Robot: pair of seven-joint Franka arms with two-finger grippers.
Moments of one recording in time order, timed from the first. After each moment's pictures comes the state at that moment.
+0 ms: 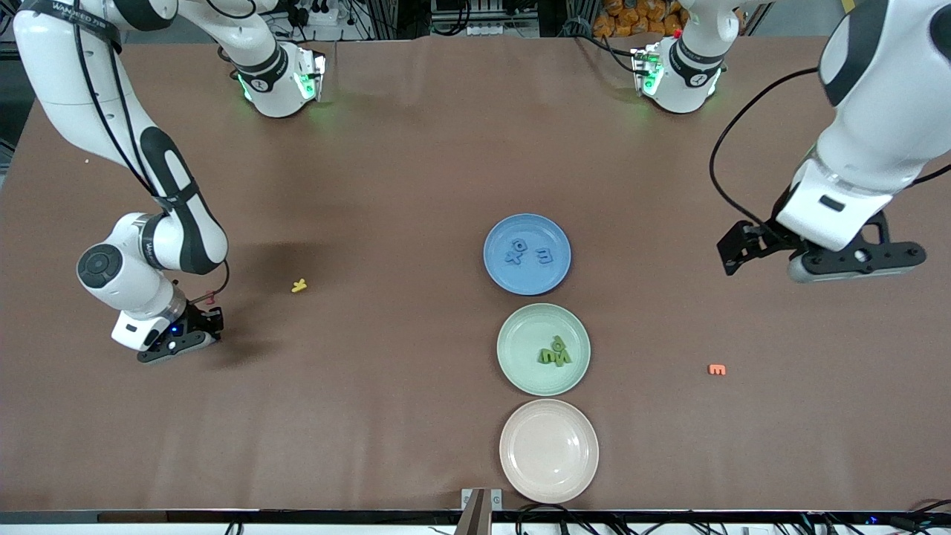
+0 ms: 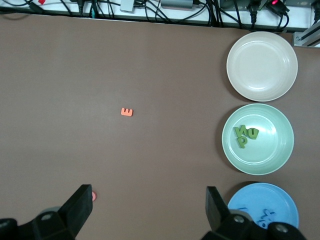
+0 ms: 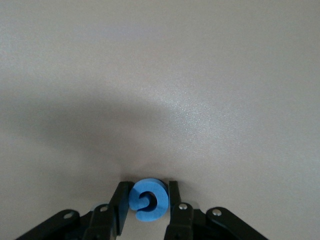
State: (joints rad) left arm 0.14 0.16 -0.43 -1.52 0.15 1.83 -0.38; right arm -0.03 0.62 -0.08 -1.93 0.02 2.69 -0.51
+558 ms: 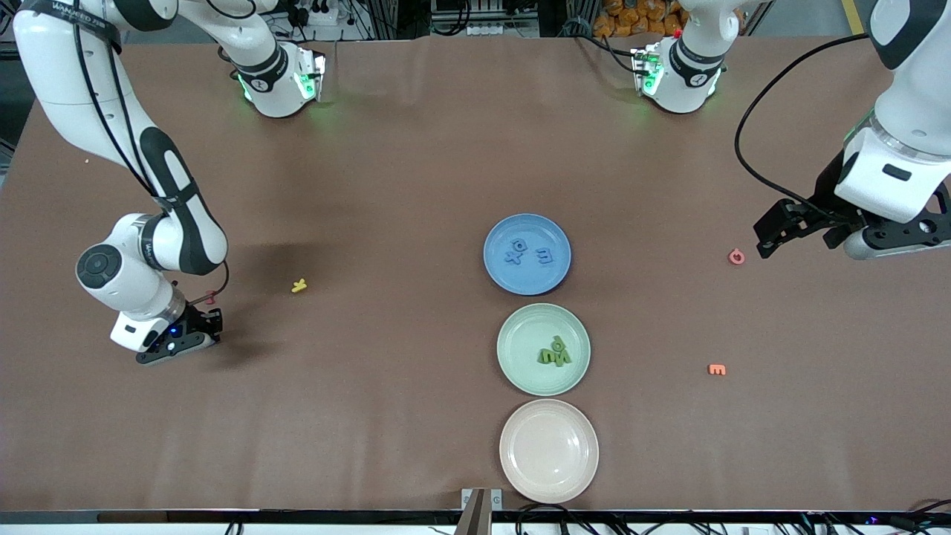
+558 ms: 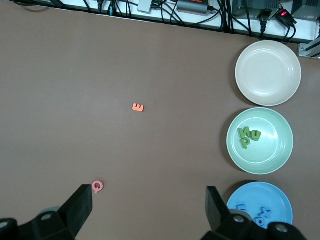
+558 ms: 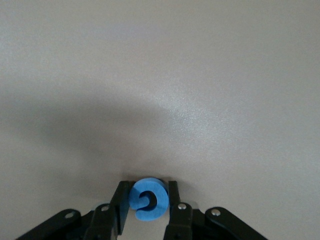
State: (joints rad) left arm 0.20 0.09 -0.42 -1.52 0.10 1.79 -0.37; right arm -0.03 0.62 -0.08 -1.92 0.02 2.70 -0.51
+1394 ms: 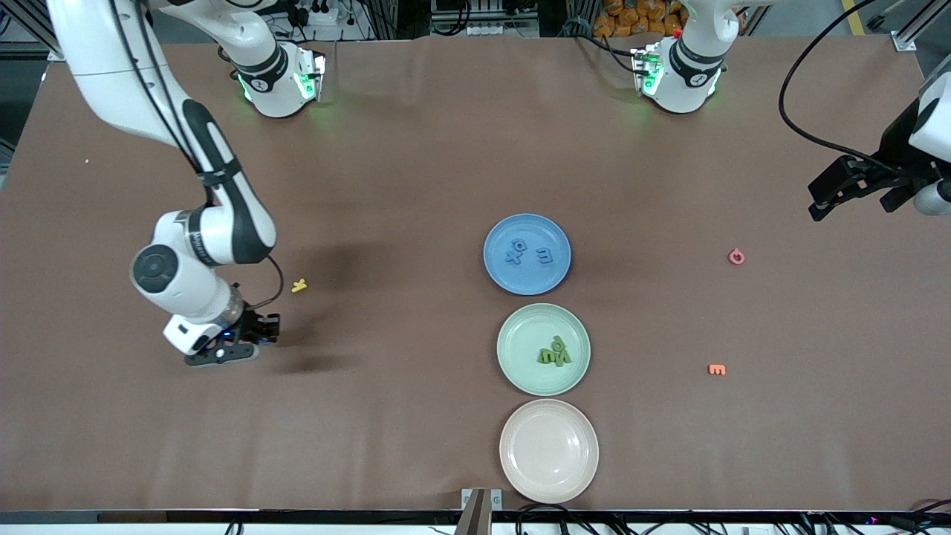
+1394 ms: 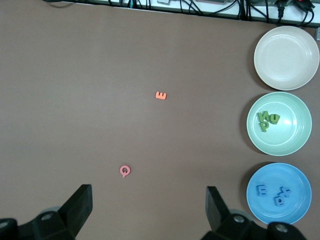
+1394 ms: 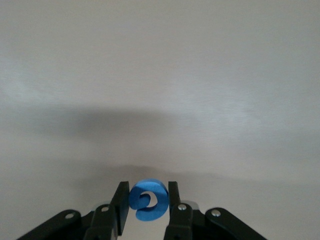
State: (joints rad) left arm 0.01 0.00 -0.13 -1.53 0.06 1.68 -0.23; right arm 0.14 0.56 -0.02 -1.85 0.02 2.52 -0.02
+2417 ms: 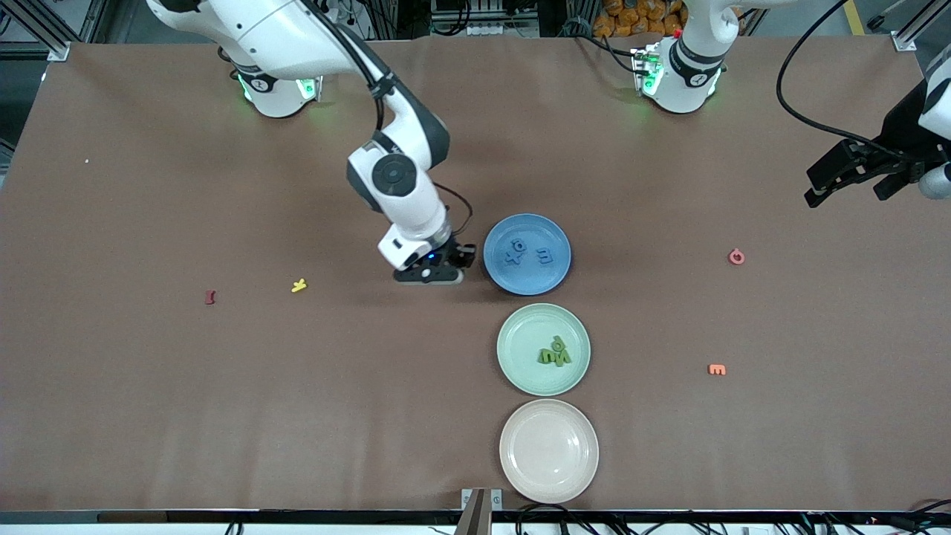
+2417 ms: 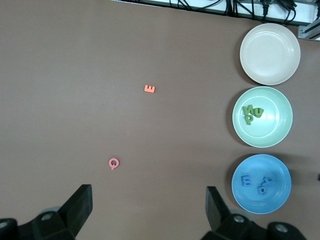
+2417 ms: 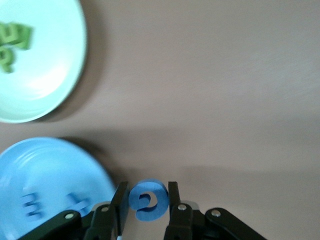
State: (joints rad) left arm -0.11 -0.03 -0.01 -1.53 0.00 1.65 -0.23; right arm 0.61 0.58 0.13 -1.75 0.02 2.52 0.75
